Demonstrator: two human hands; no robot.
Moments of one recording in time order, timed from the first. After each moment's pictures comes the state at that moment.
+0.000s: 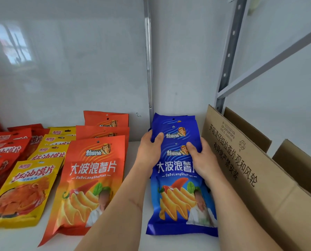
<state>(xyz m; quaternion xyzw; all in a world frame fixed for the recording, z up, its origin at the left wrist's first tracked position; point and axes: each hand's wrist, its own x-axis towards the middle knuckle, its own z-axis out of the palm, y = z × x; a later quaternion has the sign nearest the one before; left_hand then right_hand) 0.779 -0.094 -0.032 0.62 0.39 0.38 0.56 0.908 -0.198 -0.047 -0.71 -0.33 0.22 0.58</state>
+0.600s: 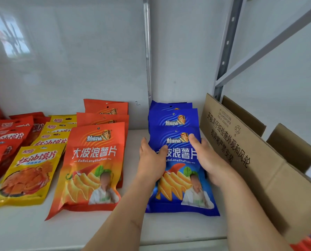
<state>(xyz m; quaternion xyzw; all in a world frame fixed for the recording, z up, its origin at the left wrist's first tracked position) 0.763 -0.135 -0.082 0.62 0.44 0.37 0.53 0.909 -0.223 -0.064 -0.66 -0.29 0.40 0.57</state>
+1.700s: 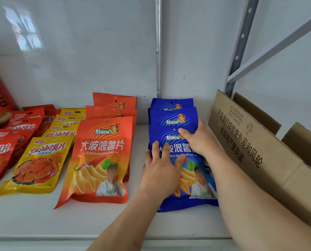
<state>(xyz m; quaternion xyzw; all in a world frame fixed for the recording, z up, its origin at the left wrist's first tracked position) 0.745 -0.176 -0.082 0.83 0.47 0.18 0.23 0.920 -0.164 -0.056 -0.81 -0.40 0.15 0.39</state>
